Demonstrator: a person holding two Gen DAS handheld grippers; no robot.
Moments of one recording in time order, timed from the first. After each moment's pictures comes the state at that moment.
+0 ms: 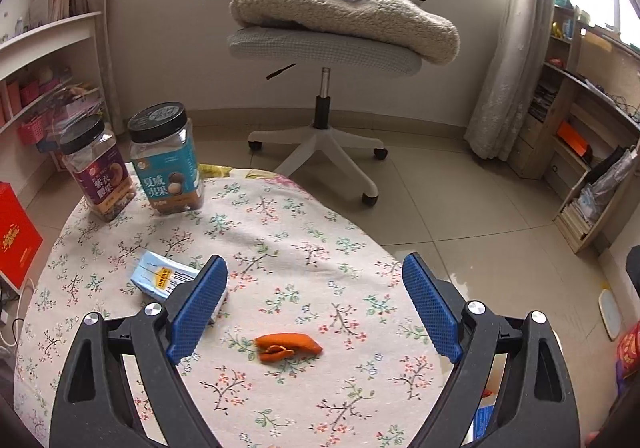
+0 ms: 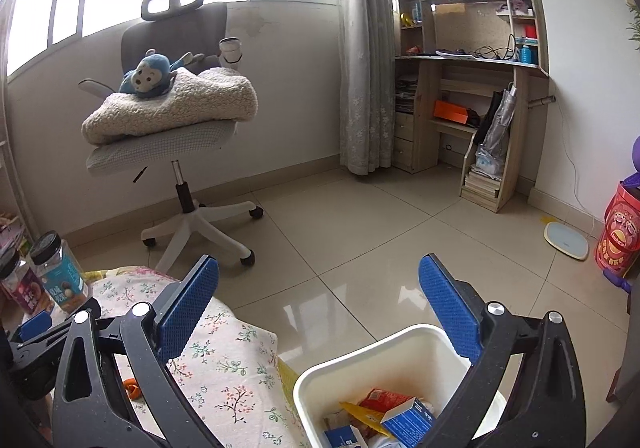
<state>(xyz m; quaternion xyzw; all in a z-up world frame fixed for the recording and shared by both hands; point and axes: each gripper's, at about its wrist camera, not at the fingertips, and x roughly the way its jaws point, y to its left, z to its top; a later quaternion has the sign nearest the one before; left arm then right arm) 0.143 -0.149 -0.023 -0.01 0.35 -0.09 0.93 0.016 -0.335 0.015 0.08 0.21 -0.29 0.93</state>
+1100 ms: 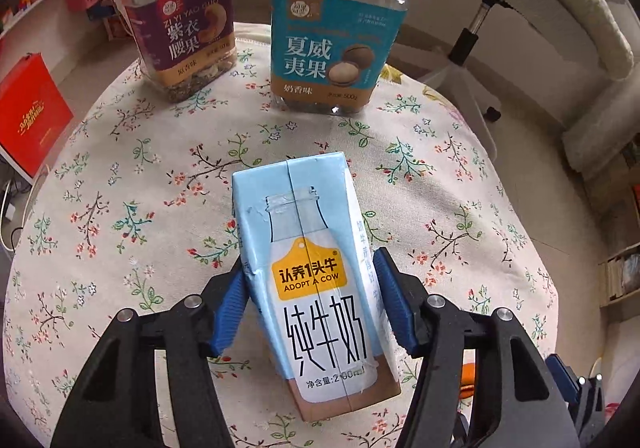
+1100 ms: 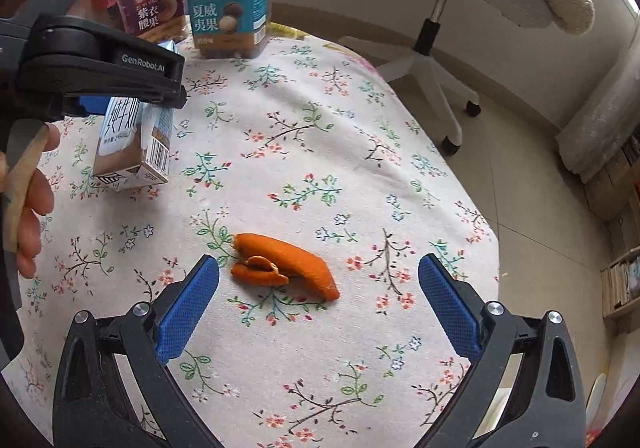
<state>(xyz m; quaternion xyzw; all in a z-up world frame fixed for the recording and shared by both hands) 0.232 -0.002 -0.121 -0.10 0.50 0.02 0.86 0.172 -0.165 -0.137 -0.12 0.48 0.07 0.87</state>
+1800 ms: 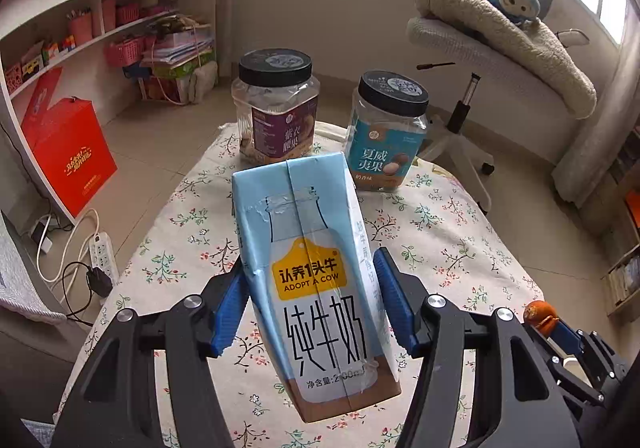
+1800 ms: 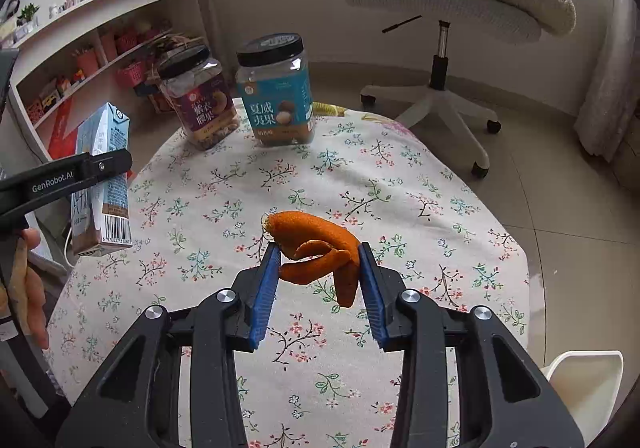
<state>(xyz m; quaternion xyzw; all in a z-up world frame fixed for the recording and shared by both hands) 0.147 0.073 -0.026 -0.08 0.39 0.04 0.92 0.126 -0.145 -0.041 0.01 0.39 0.09 0.91</state>
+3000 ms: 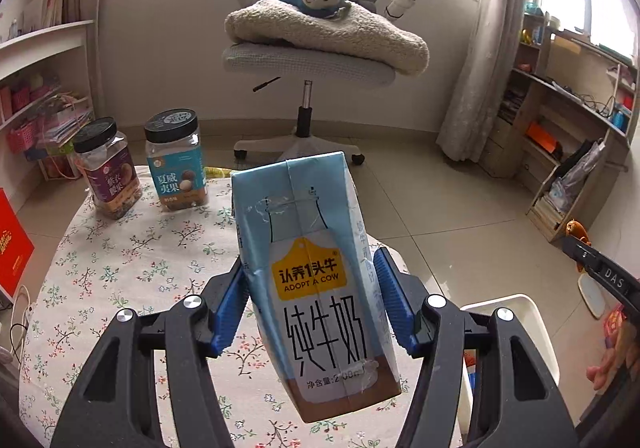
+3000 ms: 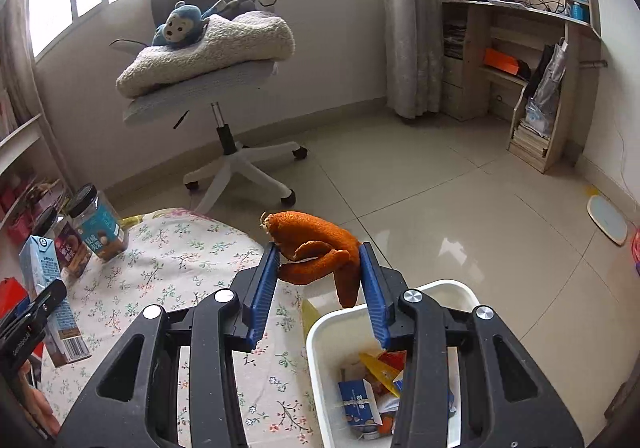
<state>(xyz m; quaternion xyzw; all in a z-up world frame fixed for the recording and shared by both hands) 0.075 -0.116 -0.001 -0.01 0.32 -0.17 0.93 -0.007 -0.388 0.003 0.14 0.29 -0.21 0.92</state>
